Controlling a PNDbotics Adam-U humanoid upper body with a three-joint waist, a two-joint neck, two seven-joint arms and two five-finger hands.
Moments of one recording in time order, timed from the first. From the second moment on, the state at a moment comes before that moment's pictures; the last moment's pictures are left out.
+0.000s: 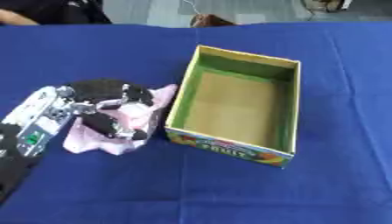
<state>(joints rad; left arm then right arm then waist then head) -0.44 0.54 -0.26 -1.49 -0.86 -0.43 -0.49 -0.30 -0.58 -0.11 -1.70 0.36 -0.16 -0.01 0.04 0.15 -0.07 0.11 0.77</state>
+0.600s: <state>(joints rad) -0.45 0.53 -0.26 -1.44 -0.97 -0.45 -0.44 -0.30 -0.58 -0.11 -1.70 0.36 -0.16 -0.01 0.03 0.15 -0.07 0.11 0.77</state>
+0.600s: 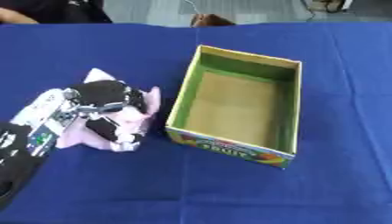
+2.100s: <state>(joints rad) -0.44 0.53 -0.25 -1.39 -0.84 -0.42 -0.03 -0.30 -0.58 -0.11 -1.70 0.36 -0.16 -0.01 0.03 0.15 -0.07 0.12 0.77</state>
